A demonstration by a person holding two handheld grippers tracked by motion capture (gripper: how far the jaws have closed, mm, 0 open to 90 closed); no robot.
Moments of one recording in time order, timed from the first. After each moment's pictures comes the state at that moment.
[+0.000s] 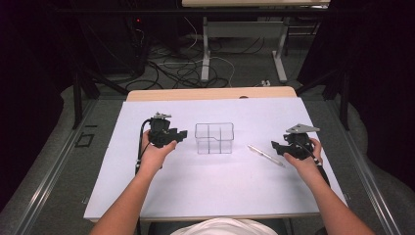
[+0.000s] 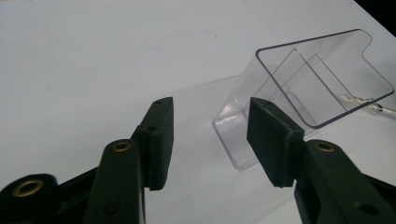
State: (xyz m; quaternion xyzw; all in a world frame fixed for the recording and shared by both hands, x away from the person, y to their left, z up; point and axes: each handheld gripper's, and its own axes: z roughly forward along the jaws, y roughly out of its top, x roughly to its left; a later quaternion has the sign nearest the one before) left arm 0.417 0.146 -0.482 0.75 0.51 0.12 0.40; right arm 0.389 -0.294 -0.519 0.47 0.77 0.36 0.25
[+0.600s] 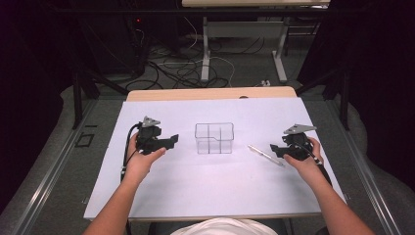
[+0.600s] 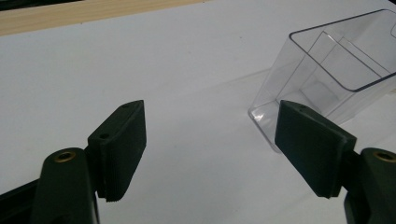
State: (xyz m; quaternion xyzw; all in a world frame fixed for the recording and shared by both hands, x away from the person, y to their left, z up) left arm 0.399 0.181 -0.488 0.76 0.48 0.18 0.40; right arm 0.388 -0.291 -0.514 0.45 0.79 0.34 0.23
